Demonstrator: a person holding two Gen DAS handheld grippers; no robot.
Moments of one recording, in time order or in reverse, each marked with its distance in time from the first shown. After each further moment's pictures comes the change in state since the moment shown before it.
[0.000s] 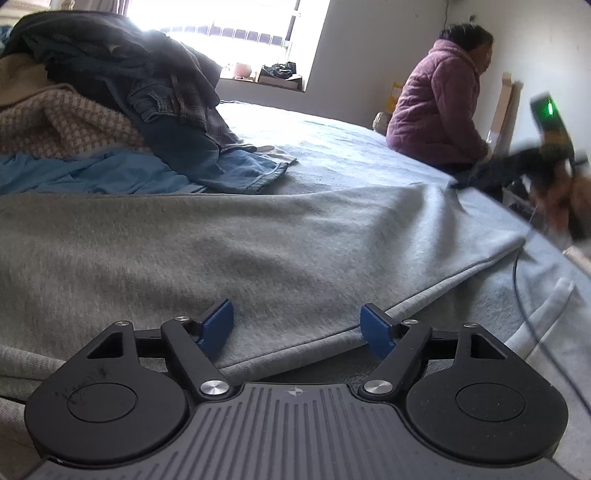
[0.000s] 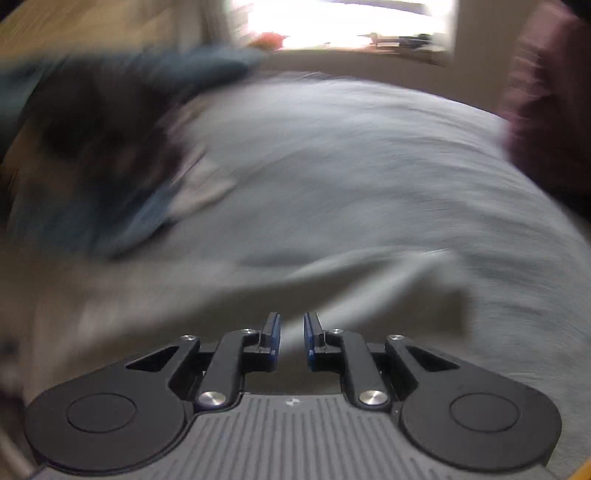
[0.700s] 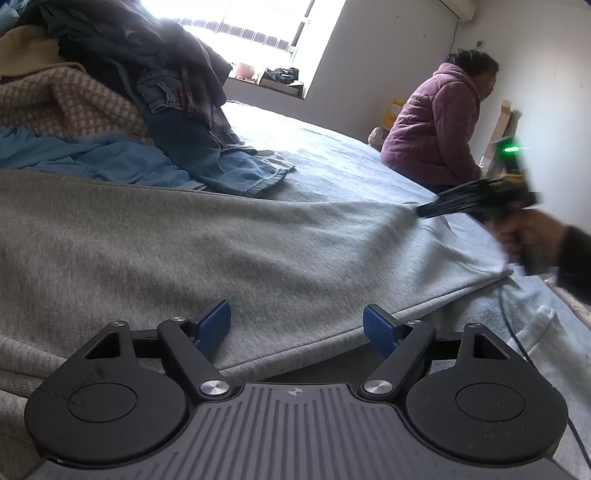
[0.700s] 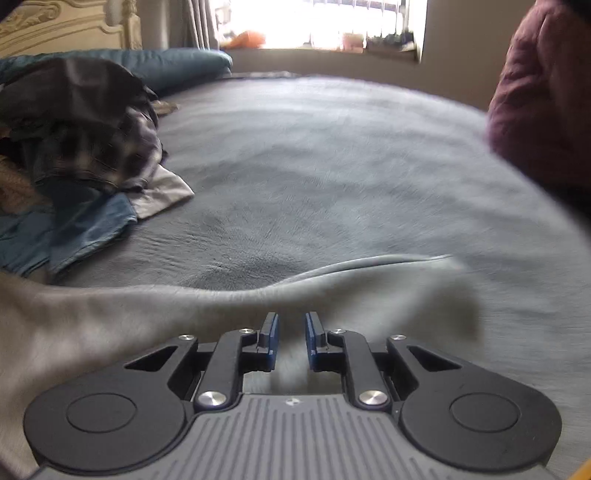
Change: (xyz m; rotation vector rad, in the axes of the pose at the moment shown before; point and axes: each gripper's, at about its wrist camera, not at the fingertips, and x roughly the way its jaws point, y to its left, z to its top) left arm -0.002 0.012 0.002 -0.074 -0.018 -0.052; right arm 0.072 -0.032 0.032 0.123 -0.039 -0.097
